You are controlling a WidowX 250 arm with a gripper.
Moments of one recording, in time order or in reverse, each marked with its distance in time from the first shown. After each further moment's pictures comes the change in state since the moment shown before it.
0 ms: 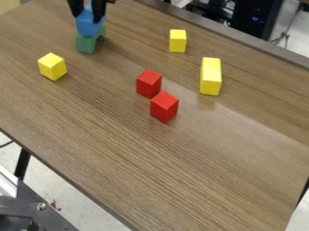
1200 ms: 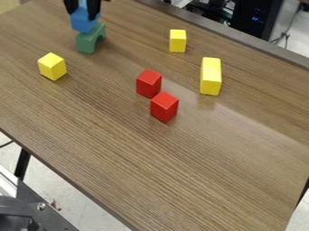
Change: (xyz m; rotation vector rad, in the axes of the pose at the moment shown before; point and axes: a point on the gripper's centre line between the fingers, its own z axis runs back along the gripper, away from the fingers) arm 0.004 0.005 -0.001 0.024 -0.004 0.003
